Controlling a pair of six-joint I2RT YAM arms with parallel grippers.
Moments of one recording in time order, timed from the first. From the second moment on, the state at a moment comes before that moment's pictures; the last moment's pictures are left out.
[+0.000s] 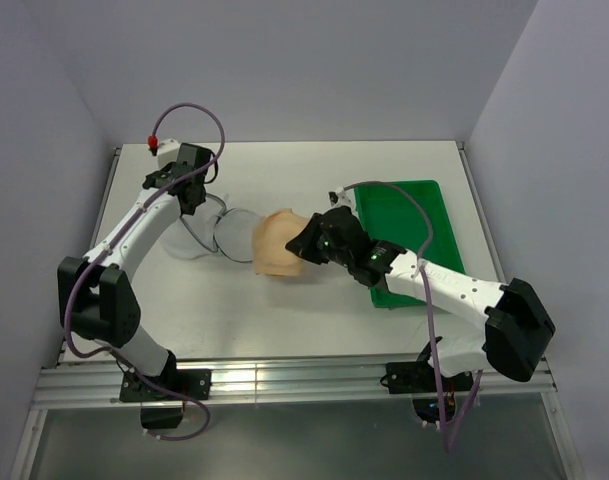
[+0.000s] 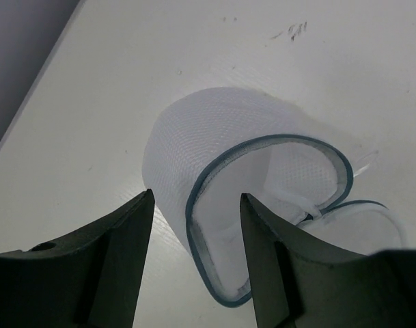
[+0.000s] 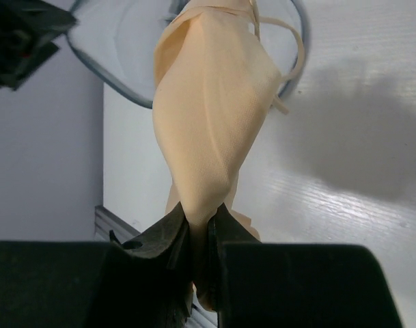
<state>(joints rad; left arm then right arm) -0.28 1.58 1.38 -0.72 -0.70 -0.60 0.82 1.33 0.89 -0.08 0.10 1.01</state>
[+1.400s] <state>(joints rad) -0.43 1.34 1.10 -0.60 -0.21 -0.47 0.80 1.79 1.41 -0.24 -0.31 0.74</state>
